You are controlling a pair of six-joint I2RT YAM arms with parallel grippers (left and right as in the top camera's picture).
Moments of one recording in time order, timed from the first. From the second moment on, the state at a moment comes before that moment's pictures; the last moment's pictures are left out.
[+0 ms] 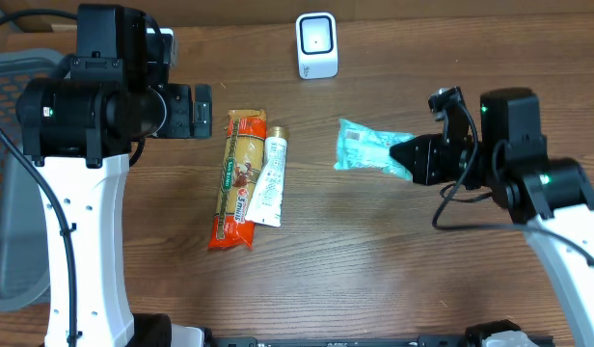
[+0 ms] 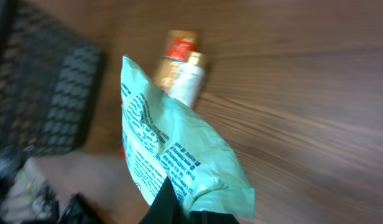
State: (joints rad) left arm -0.07 1.59 2.11 -1.55 -0.06 -0.05; right arm 0.19 1.27 1.23 -0.85 -0.55 0.22
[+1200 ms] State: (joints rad) left arm -0.07 1.59 2.11 -1.55 -0.06 -0.05; right arm 0.53 2.33 1.86 0.11 0.68 -1.03
